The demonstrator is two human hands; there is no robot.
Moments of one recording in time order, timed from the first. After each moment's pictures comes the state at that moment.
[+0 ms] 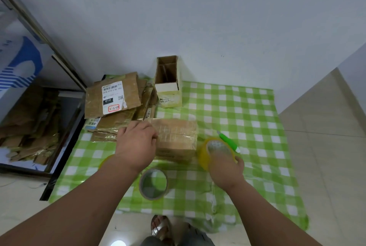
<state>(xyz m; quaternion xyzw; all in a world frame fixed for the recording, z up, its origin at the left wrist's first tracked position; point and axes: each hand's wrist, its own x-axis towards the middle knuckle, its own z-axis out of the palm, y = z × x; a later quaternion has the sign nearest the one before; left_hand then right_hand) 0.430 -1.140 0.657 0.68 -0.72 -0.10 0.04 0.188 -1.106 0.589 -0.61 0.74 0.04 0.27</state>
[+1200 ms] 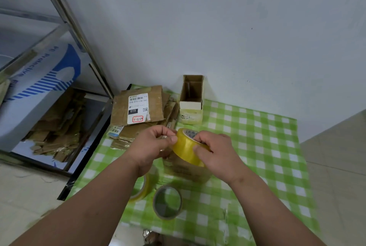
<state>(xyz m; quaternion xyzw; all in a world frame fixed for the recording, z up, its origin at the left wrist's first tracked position) 0.453 -1.163 0.691 0.59 -0.33 -0.61 0.41 0.262 -1.171 0.708 -0.74 0.51 -0.21 0.38</state>
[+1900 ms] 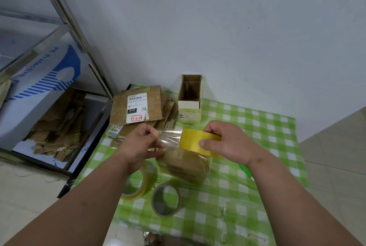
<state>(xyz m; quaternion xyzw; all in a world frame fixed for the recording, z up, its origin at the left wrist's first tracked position) 0.471 -1.164 0.679 0.62 -0.28 -0.60 0.42 0.229 -1.194 0.734 -0.73 0.51 -0.14 0.44</state>
